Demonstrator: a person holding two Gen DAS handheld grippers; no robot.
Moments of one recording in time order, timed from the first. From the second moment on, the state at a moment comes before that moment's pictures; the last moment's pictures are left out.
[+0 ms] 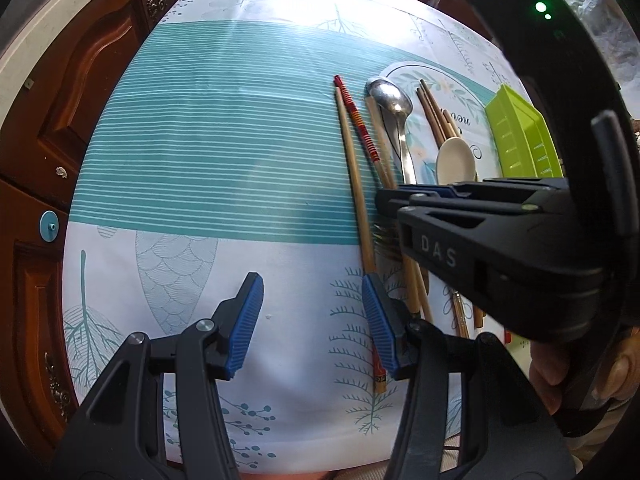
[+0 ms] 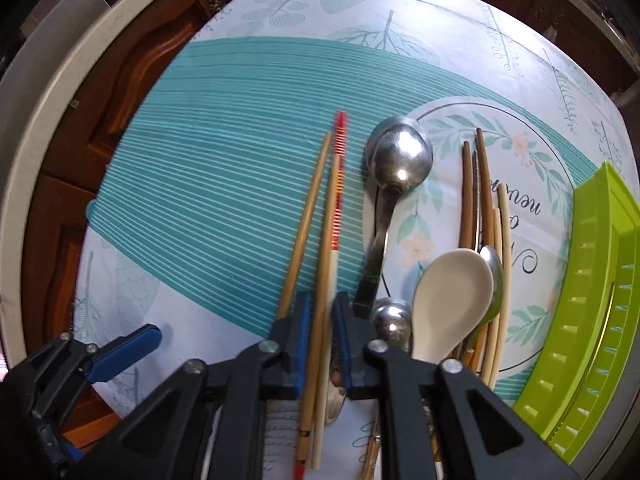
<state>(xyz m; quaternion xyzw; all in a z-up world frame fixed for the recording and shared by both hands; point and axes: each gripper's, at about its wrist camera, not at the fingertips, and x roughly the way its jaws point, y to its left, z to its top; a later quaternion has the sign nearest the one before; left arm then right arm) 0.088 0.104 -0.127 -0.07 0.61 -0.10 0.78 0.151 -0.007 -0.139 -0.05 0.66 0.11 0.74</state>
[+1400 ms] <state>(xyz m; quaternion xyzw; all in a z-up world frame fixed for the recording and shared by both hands) 0.091 0.085 -0.132 -0.10 0.62 -0.07 0.78 0.141 -0.089 -0.116 0.15 0.64 0.19 0.73</state>
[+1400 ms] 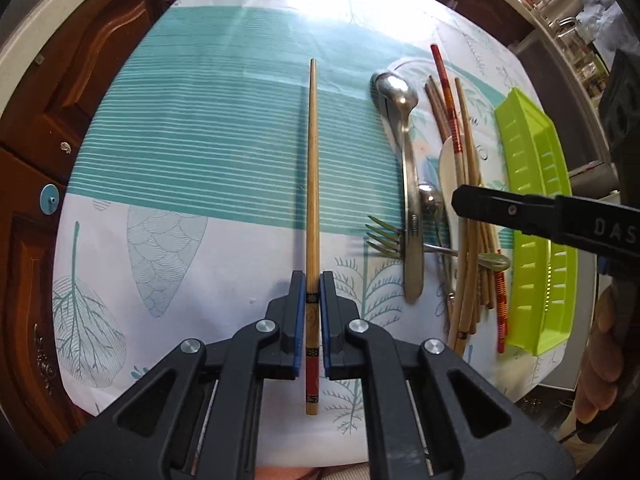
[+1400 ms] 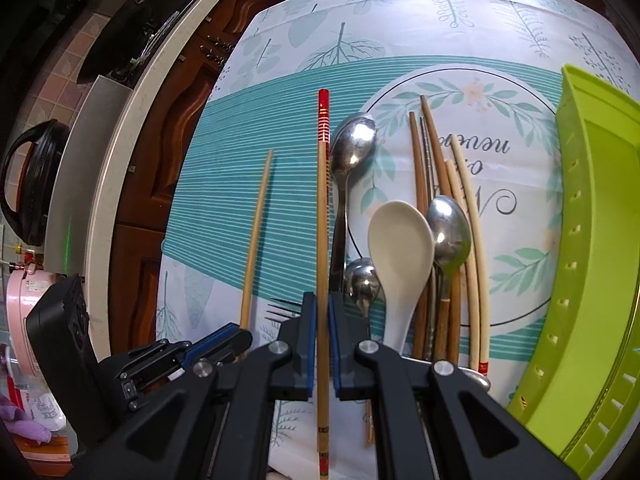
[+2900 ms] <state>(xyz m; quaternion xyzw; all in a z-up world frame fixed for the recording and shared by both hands) 0.113 -0.156 -0.108 -0.06 0.59 -0.22 0.77 0.138 -0.273 -0.115 0.19 0.64 0.04 0.75</state>
